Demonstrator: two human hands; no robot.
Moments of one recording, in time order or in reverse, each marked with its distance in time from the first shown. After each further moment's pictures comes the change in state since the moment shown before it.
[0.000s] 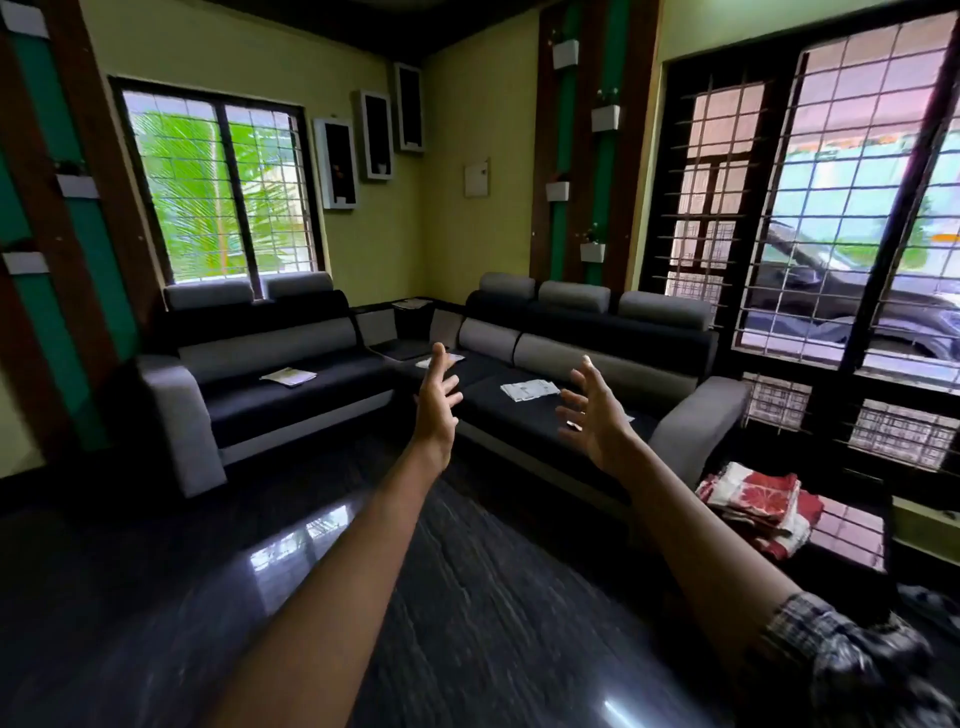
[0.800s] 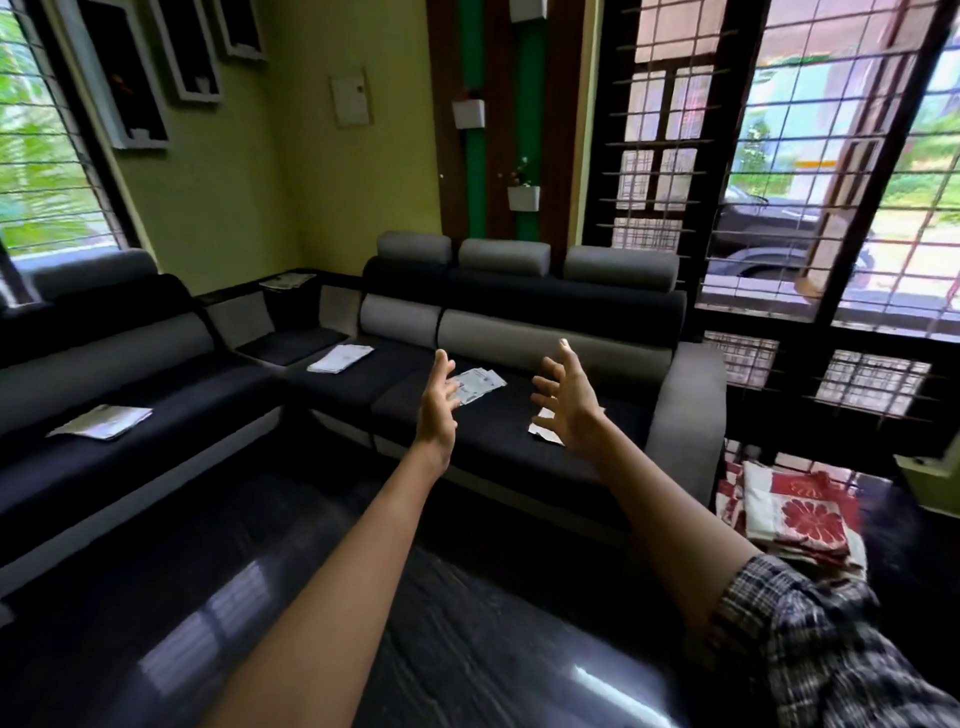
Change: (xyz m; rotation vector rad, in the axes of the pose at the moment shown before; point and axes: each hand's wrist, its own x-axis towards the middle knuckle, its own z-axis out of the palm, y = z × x) left_hand 0.527 -0.139 0.060 0.043 -0.219 -0.169; right_hand 0.519 0.047 0.009 0.097 0.247 0.074
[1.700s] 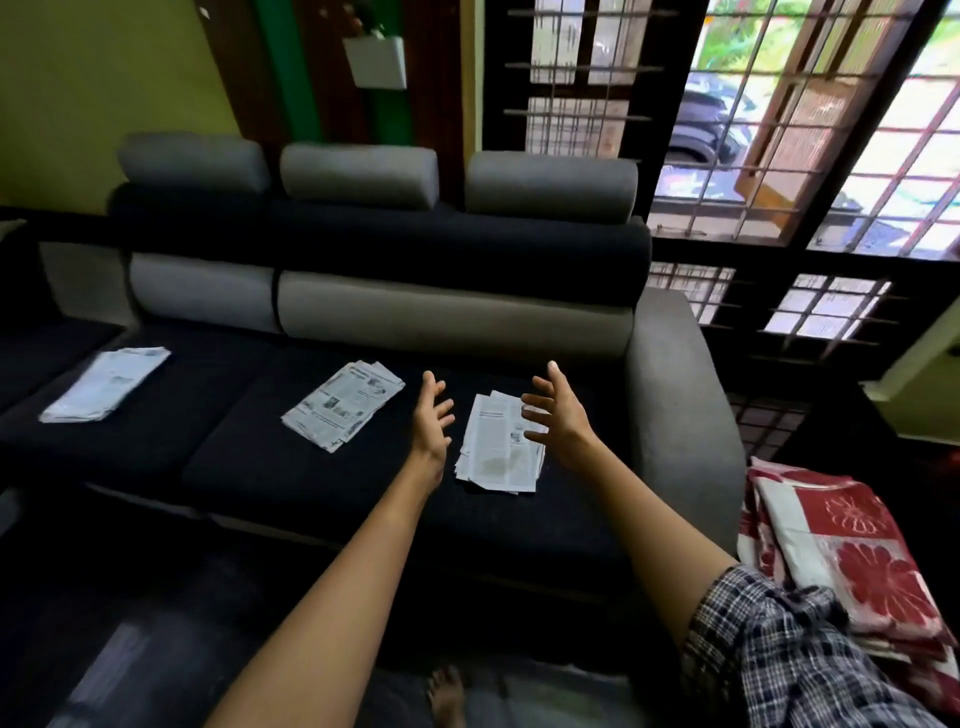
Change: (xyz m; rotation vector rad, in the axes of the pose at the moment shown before) left_hand 0.572 -0.173 0.172 0.046 -0.186 -0.351; right_hand 0.552 0.044 -0.151 -0.001 0.387 0.150
